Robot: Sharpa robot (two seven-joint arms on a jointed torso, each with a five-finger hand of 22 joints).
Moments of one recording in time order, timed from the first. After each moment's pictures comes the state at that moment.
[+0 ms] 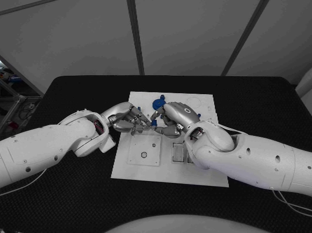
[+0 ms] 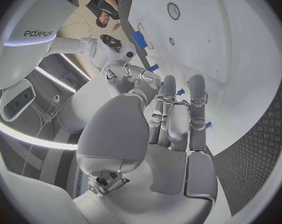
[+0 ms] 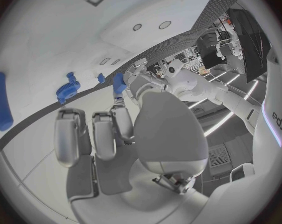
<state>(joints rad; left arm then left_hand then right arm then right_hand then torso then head) 1.05 -0.90 0.07 1.53 -0.91 -0.15 0.16 1.34 -0.12 0.41 0.00 0.14 1.07 0.13 0.07 0.07 1.24 0.04 0.52 0.40 1.43 -0.02 1.32 1.08 0.20 0.99 0.10 1.01 0.56 1.05 -0.58 0.01 1.59 -1.67 -0.56 -0.31 1.34 -0.11 0.33 0.07 0.29 1.11 0.11 0.16 0.12 1.42 0.02 1.31 1.31 1.47 -0.04 1.50 1.31 0.04 1.47 0.07 1.50 1.31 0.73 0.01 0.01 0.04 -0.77</state>
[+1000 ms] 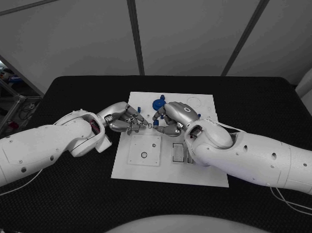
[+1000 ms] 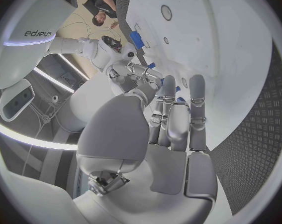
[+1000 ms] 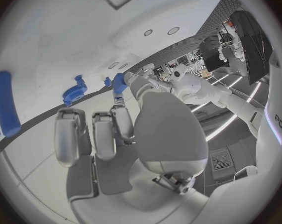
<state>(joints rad) 1.05 -0.92 0.07 1.53 -0.91 -0.15 0.16 1.34 -0.12 0.41 0.00 0.14 1.07 0.13 0.07 0.06 1.24 0.04 0.52 0.40 1.43 -0.02 1.32 1.08 0.20 0.99 0.10 1.01 0.56 1.05 -0.57 0.01 1.55 -1.67 -0.52 -0.32 1.34 -0.11 0.33 0.07 0.29 1.11 0.11 0.16 0.12 1.42 0.02 1.31 1.31 1.47 -0.04 1.50 1.31 0.04 1.47 0.07 1.50 1.31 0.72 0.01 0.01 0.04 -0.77</state>
